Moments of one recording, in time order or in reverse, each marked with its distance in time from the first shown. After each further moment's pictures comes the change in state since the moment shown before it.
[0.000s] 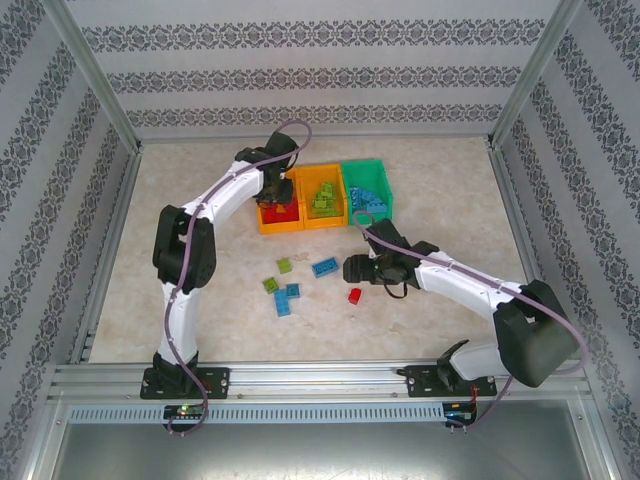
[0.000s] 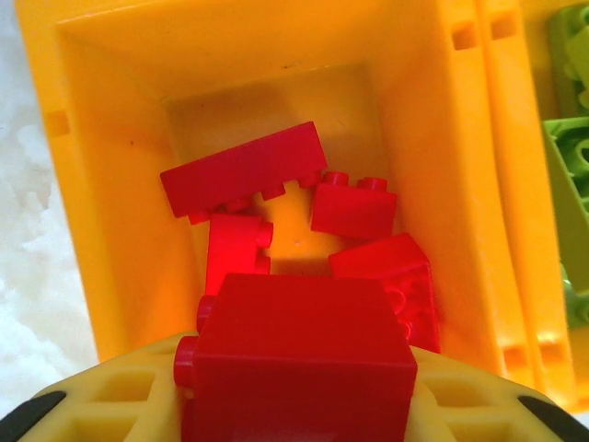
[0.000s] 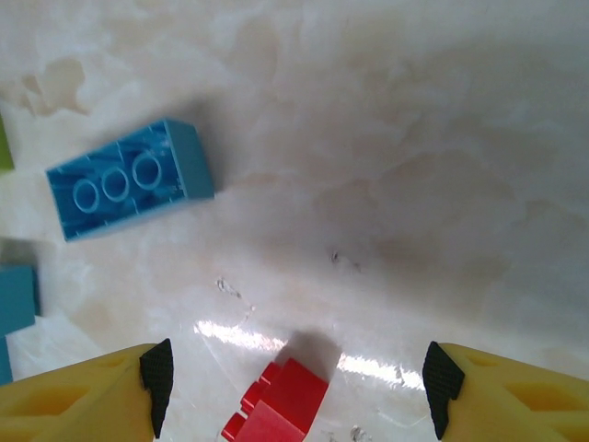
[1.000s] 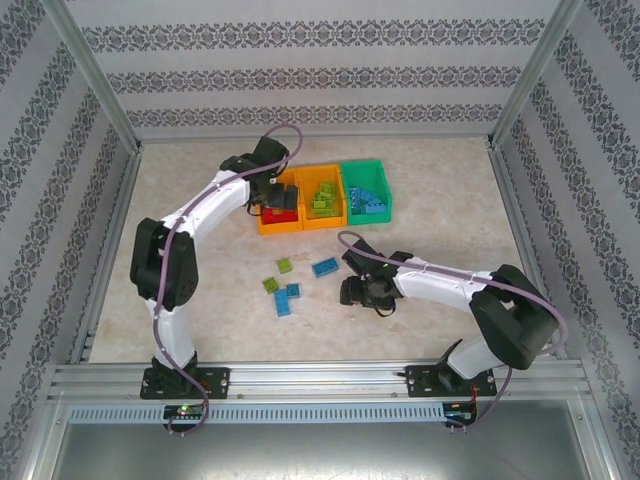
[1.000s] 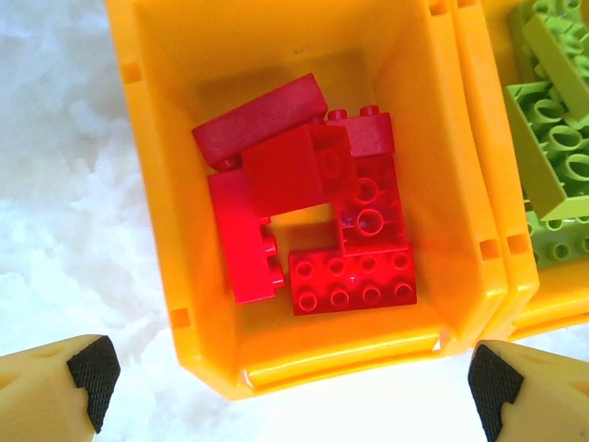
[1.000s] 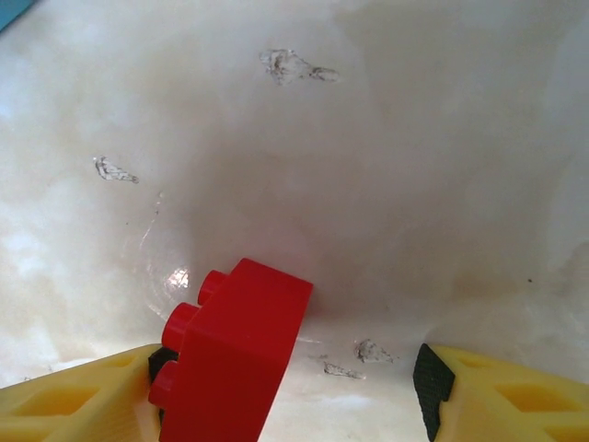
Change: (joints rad) left arm -0.003 -0.241 -0.260 0.106 -0.005 0.010; right arm 0.142 0.119 -0.007 -0.098 0.061 0.263
